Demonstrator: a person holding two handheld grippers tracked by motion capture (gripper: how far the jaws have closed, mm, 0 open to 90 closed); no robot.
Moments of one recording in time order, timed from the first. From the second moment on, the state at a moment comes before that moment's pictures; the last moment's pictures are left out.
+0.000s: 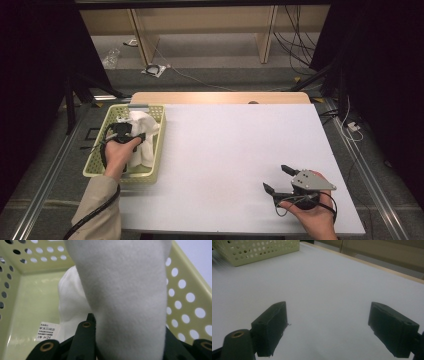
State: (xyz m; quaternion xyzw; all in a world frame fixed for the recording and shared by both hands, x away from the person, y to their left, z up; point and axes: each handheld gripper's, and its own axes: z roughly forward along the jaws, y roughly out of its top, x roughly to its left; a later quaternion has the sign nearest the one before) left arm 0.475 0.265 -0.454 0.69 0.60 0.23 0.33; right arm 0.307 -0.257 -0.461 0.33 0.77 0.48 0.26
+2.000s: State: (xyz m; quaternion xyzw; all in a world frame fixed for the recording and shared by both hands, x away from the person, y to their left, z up) left arm 0.444 0.261 -0.397 0.63 0.55 0.30 0.46; right arm 0.308 -0.255 -0.461 0.32 0.78 0.48 0.26
